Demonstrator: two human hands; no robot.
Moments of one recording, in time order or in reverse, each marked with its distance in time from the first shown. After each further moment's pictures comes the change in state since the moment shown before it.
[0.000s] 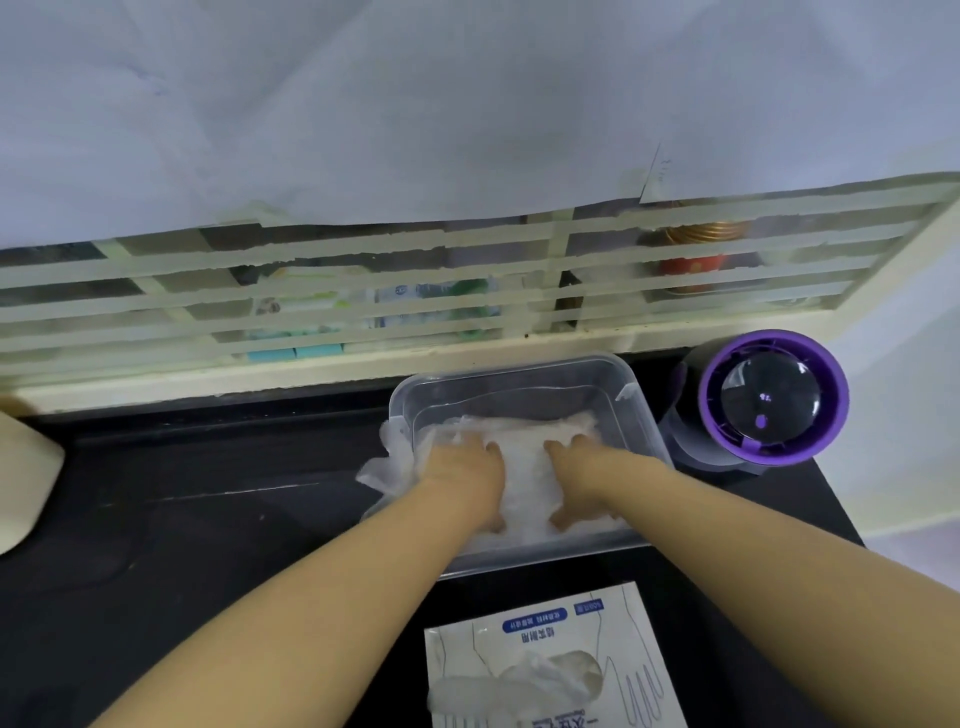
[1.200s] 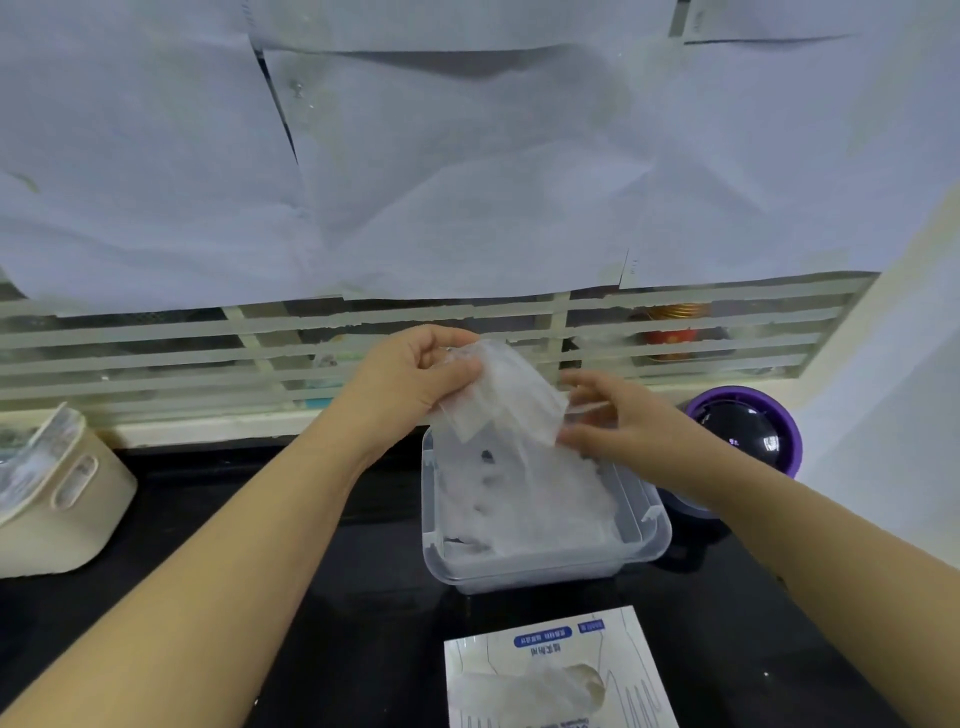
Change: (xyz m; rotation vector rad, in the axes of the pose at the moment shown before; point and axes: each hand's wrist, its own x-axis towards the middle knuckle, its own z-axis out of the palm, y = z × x) left_hand -0.129 -0.071 -0.069 -1.495 0.726 0.170; right_hand -0.129 0.005 -0.044 0.841 0.537 -0.374
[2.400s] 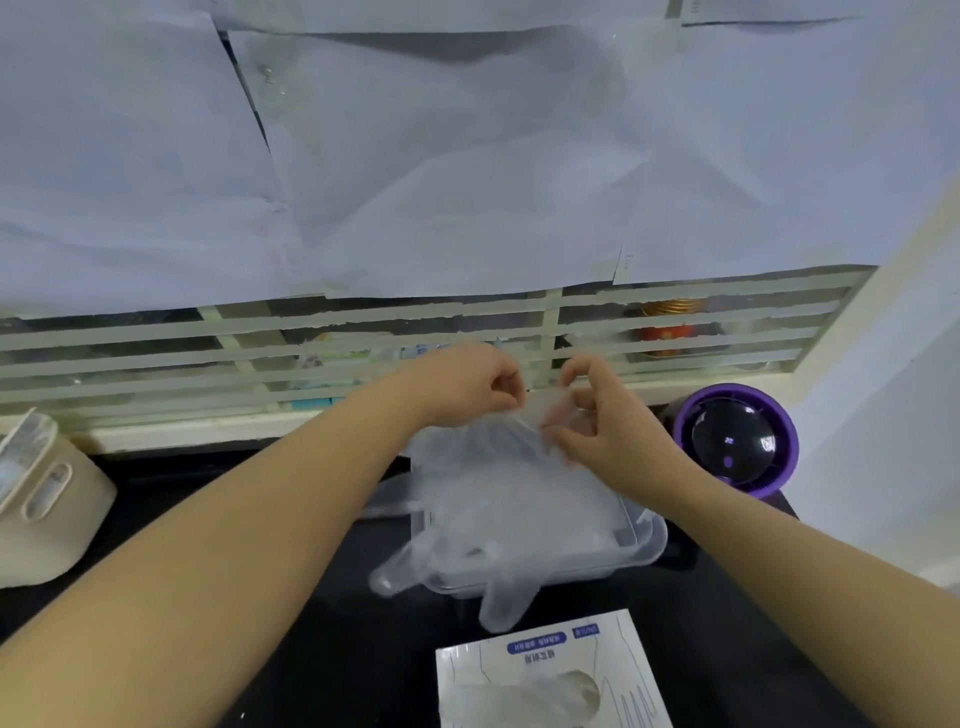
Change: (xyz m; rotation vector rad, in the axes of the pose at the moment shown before) left_hand 0.056 0.002 0.037 0.979 -0.437 0.182; right_hand 0.022 0.021 0.017 0.006 0.189 -0.181
